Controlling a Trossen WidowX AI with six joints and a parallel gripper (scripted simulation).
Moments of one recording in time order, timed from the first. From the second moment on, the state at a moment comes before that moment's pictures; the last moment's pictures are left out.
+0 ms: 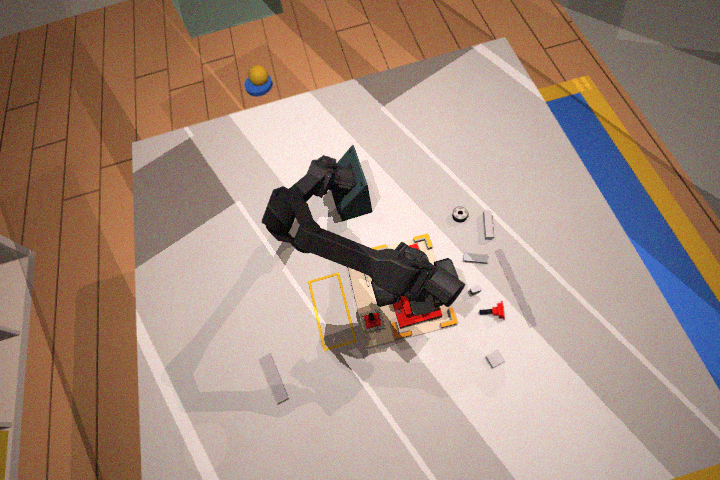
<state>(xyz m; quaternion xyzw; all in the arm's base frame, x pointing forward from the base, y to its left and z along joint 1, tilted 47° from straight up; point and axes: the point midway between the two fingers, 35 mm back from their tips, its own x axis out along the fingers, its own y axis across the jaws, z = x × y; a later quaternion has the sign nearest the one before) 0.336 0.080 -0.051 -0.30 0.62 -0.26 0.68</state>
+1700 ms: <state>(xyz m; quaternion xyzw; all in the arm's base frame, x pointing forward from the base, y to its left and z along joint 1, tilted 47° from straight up) 0.338 0.069 -0.061 -0.30 0.62 -0.26 0.68</state>
